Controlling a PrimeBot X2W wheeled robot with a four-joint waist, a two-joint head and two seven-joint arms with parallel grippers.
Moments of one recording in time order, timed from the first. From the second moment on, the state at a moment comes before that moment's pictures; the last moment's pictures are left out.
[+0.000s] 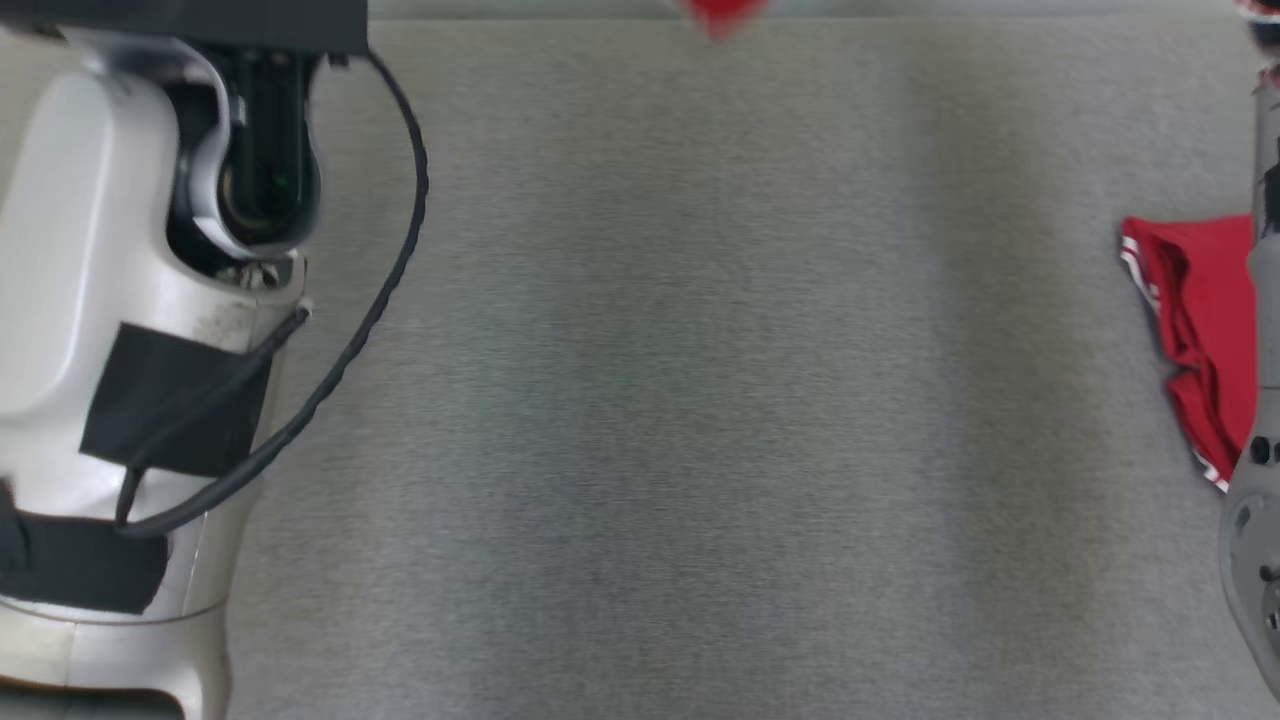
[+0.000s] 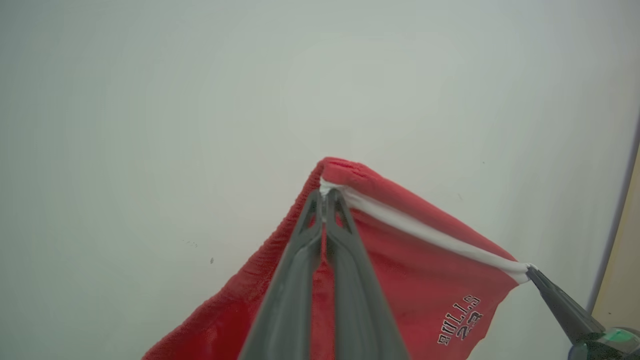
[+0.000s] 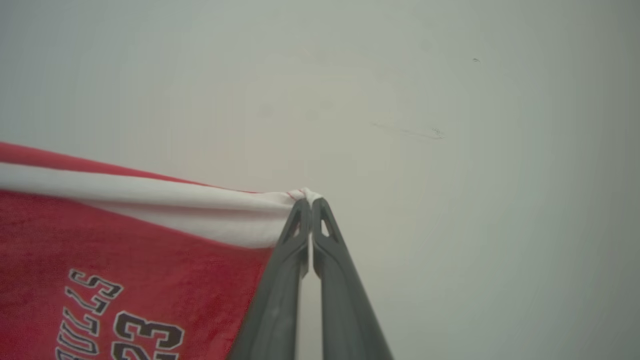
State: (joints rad) left arm -1.12 0.19 -0.28 0.30 -0.83 -0.02 -0.23; right arm -1.33 -0.23 -0.01 0.63 -0.04 0.13 -0.18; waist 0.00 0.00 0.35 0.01
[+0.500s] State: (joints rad) left arm -0.63 0.18 -0.50 0.52 -0.79 -0.12 -0.25; right arm -0.93 -0.28 0.26 0.78 0.21 0.13 -0.01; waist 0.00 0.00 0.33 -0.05
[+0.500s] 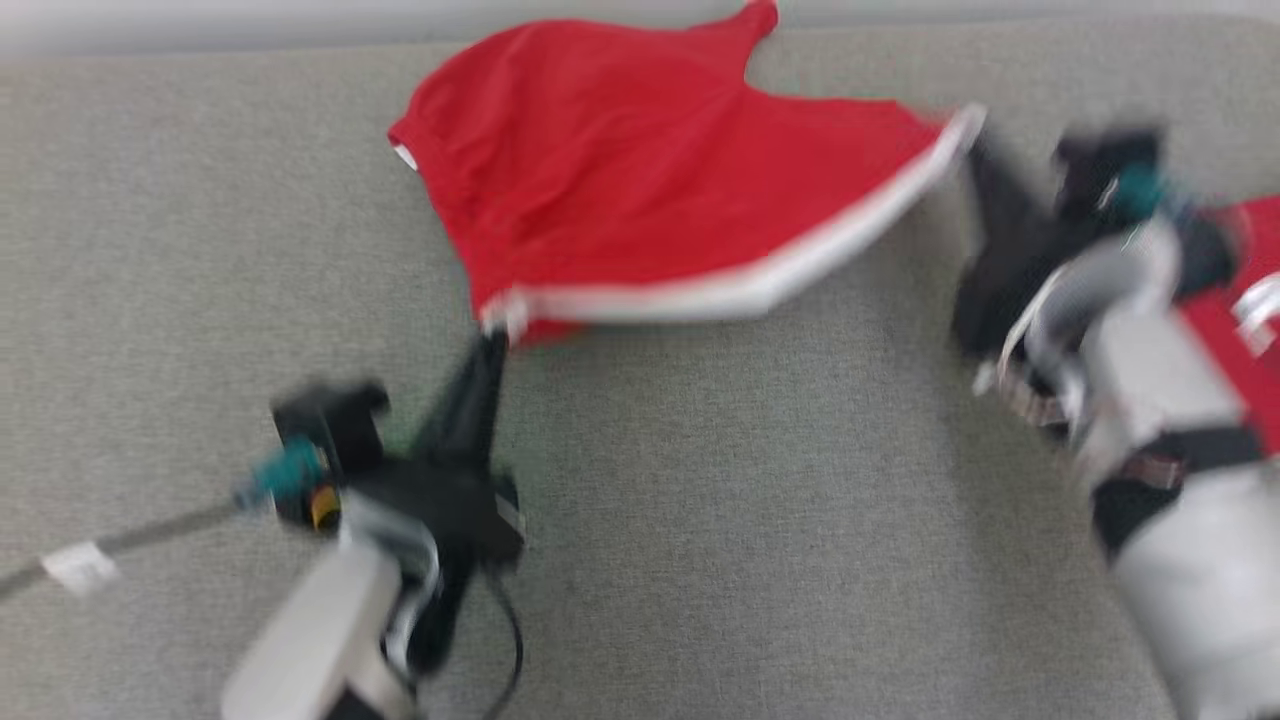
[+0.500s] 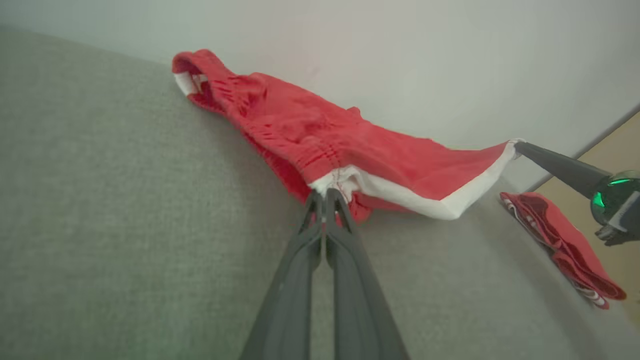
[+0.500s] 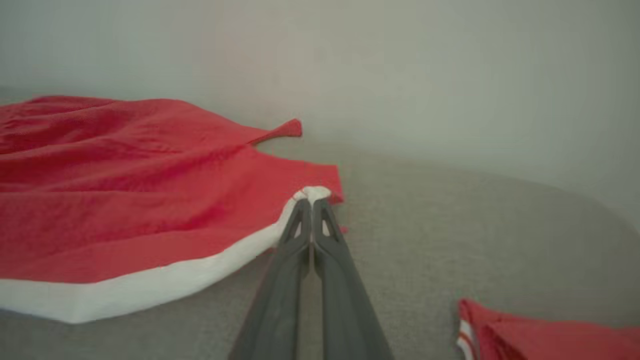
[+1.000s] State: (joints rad) left arm -0.29 0.26 -0.57 0.54 -0.79 -0.12 -0.26; right arm -0.12 -0.50 0.18 0.00 0.56 0.13 0.51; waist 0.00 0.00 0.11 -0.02
